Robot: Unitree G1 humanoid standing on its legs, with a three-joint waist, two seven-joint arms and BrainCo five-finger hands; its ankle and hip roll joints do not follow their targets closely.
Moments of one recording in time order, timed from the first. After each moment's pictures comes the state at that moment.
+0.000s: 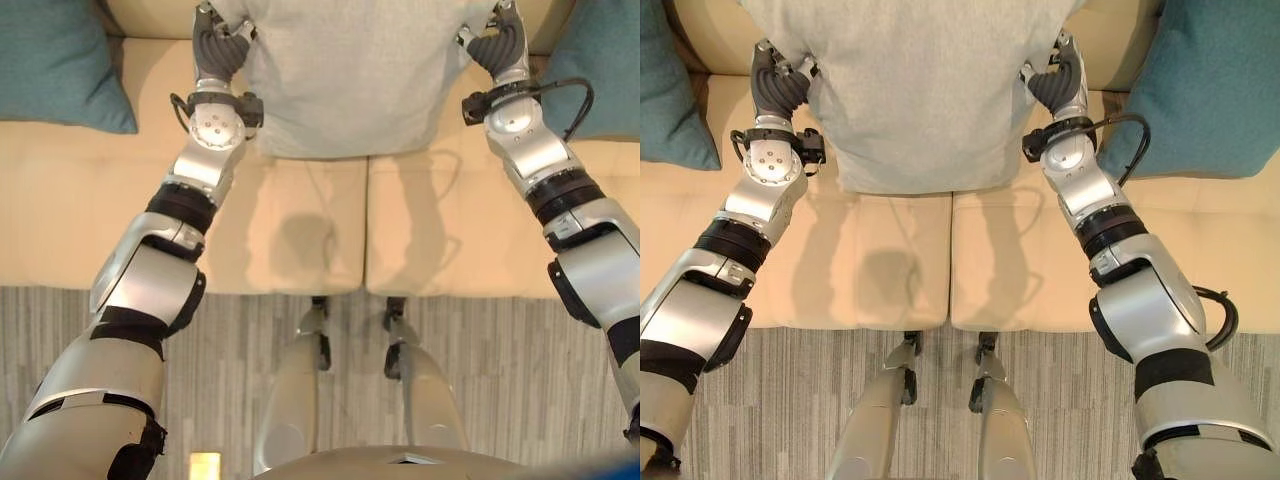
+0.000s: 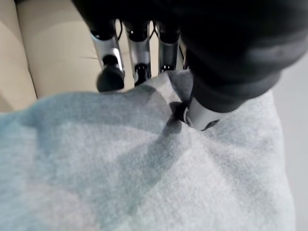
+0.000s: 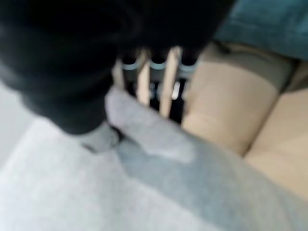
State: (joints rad) left arm -1.23 0.56 -0.48 0.93 -0.46 -0.28 0.43; right arm -1.34 -0.53 0.60 0.96 0.24 -0.10 -0.43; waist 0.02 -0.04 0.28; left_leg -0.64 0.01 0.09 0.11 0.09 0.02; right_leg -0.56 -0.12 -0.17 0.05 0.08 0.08
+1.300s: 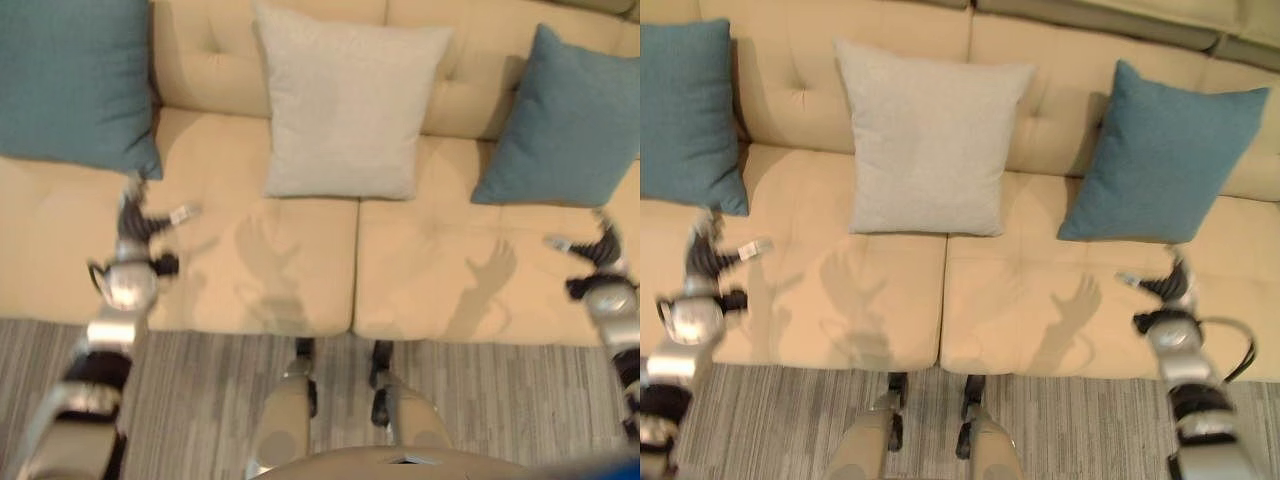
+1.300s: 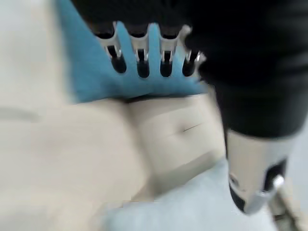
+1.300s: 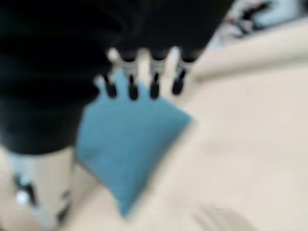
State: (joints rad) left arm -0.07 0.59 -0.04 0.53 -0.26 -0.20 0.25; right arm -0.20 -0.61 0.04 0.77 0.03 -0.06 -0.32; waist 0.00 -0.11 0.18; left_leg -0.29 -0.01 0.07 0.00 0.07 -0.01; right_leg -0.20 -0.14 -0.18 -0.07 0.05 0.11
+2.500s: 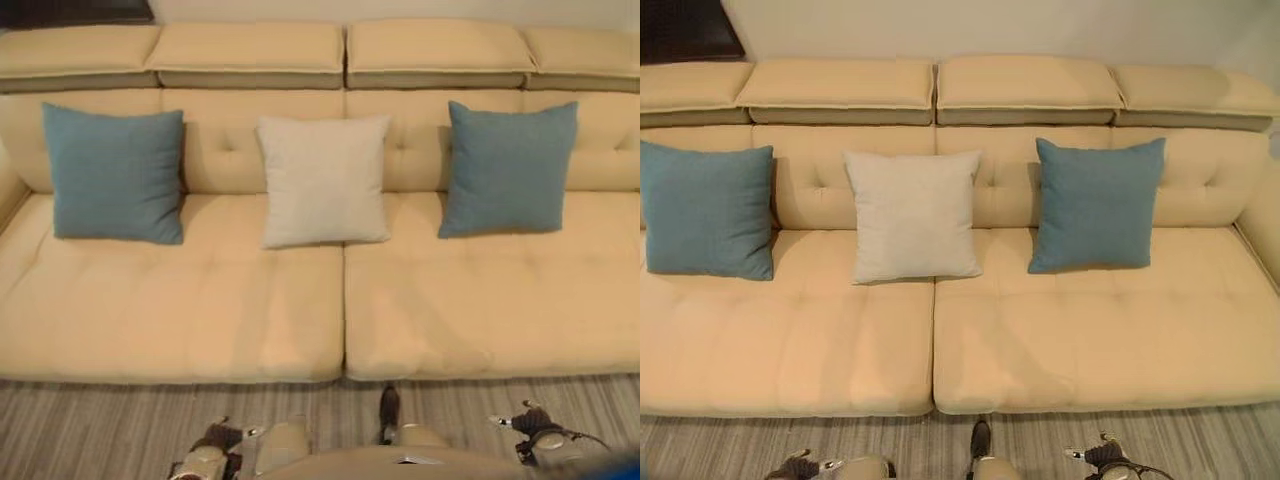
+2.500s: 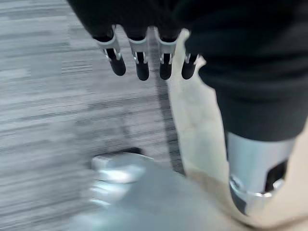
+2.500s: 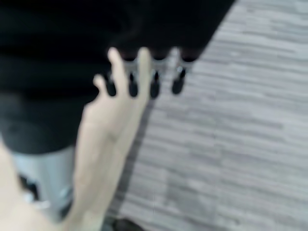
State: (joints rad) left arm -0.04 0.22 -0.08 1.28 -0.03 -0.06 0.13; right arm -0.07 -0.38 0.15 1.31 -0.06 -0.02 -0.18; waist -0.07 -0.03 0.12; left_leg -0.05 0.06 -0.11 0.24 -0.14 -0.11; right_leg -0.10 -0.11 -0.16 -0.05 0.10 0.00
